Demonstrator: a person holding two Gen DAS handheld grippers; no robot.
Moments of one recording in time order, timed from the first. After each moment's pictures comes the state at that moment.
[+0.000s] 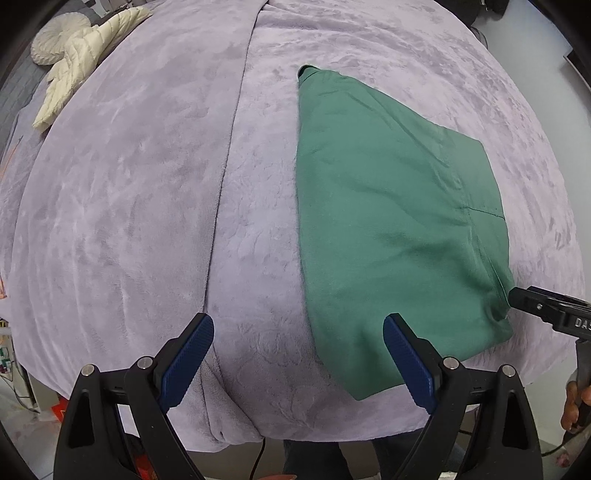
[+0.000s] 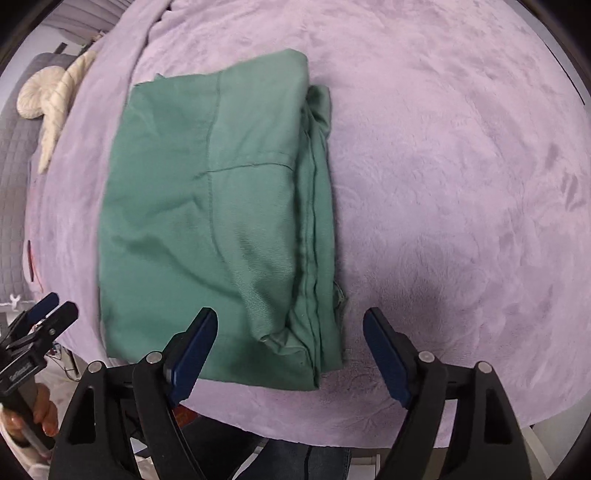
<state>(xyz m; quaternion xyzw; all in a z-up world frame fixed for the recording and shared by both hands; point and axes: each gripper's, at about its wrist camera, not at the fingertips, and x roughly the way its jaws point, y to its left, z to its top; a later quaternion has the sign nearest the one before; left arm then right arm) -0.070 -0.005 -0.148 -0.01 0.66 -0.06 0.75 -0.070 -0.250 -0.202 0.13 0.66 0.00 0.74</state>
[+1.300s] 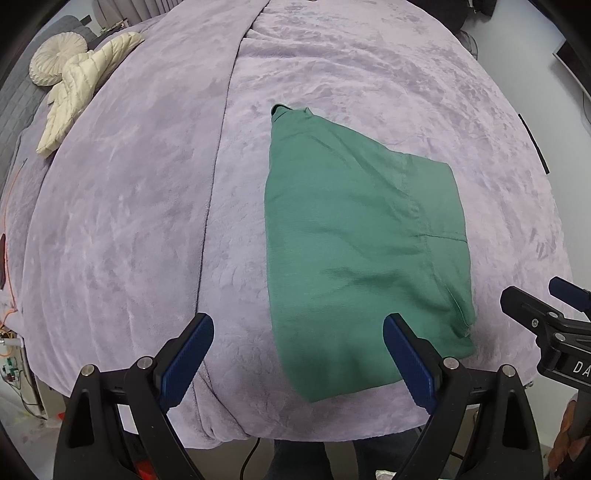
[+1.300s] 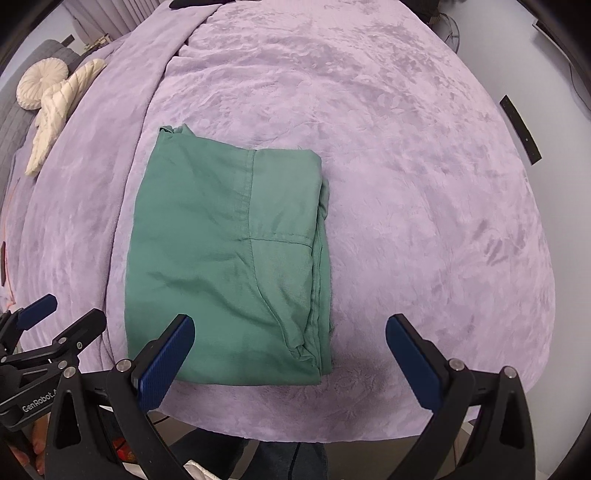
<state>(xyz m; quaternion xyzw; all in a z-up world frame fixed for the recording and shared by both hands) -0.060 -0.039 -0.097 0.01 0.64 -0.06 0.77 -0.066 -0.203 -0.113 0.03 0.61 -0.08 0.79</state>
